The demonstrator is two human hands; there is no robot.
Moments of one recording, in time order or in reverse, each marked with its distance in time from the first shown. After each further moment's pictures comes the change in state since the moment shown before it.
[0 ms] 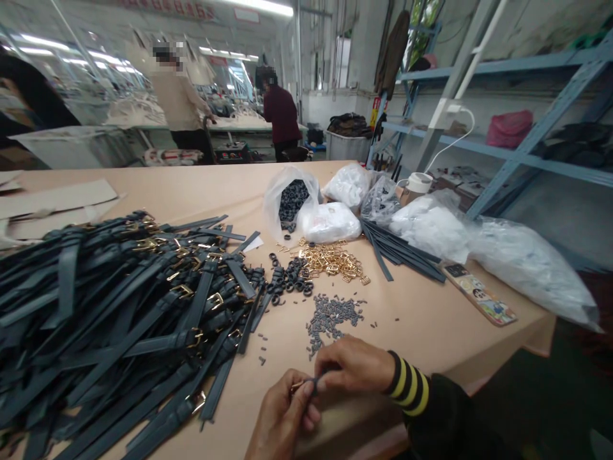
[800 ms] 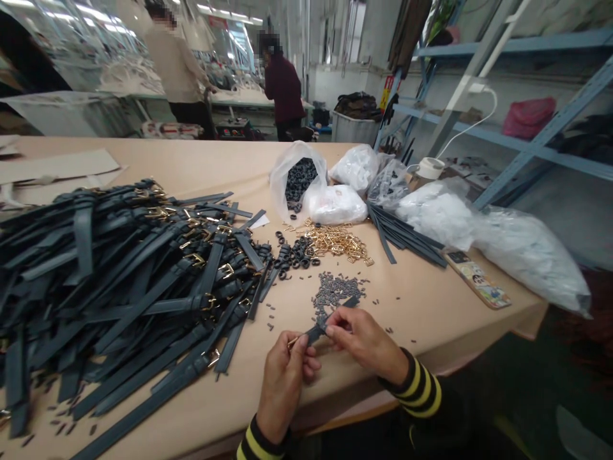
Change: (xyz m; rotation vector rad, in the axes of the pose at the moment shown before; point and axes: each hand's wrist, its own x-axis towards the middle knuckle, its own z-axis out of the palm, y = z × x) left_hand 0.004 -0.008 0.006 -0.097 0.216 0.040; right_hand -0.014 -0.024 0.015 0.500 0.344 0.248
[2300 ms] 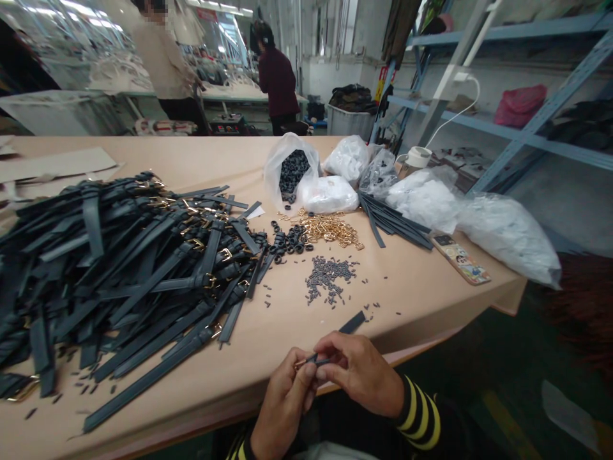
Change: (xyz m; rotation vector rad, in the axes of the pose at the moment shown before) left_hand -0.064 -0.011 -0.004 0.066 -0.274 0.044; right_hand -0.072 -0.005 0.025 0.004 -0.062 -0.075
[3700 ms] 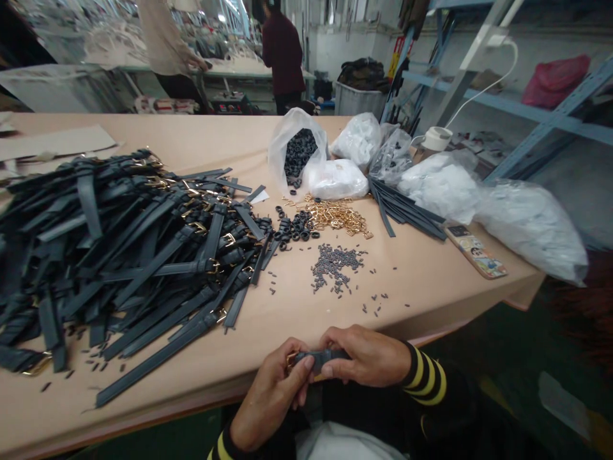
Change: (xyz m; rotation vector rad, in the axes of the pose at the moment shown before) left_hand -0.002 0.006 -0.023 0.066 -0.133 -0.138; right_hand 0.018 0.006 -0.020 -0.224 -0.462 0.036
